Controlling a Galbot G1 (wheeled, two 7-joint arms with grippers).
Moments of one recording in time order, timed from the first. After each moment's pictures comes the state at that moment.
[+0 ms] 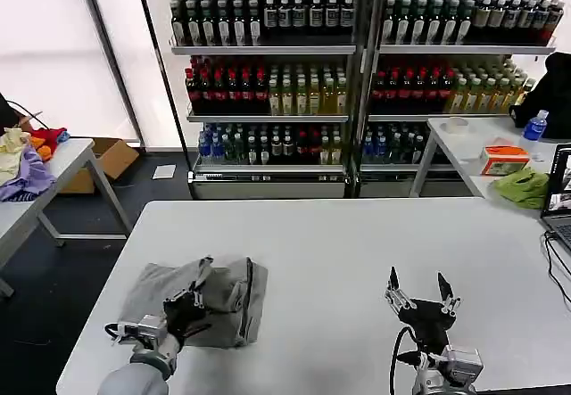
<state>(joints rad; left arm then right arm) 1.40 -1.24 -0.44 -2.01 -0.21 0.42 -0.02 -1.61 1.37 0.41 2.37 0.20 -0.37 0.42</state>
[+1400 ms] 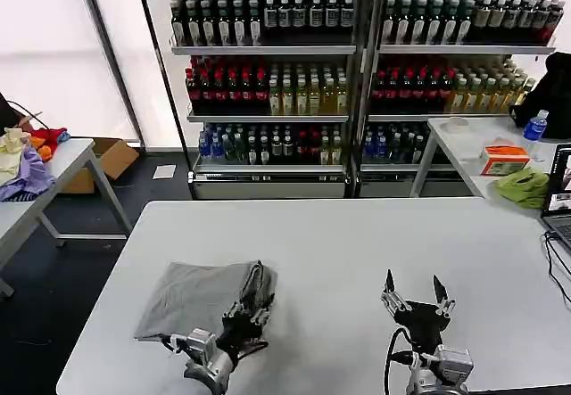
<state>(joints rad) 1.42 -1.34 -0.26 -2.04 -0.36 0.43 -0.02 -1.59 1.37 0.40 2.32 0.19 -0.36 0.42</state>
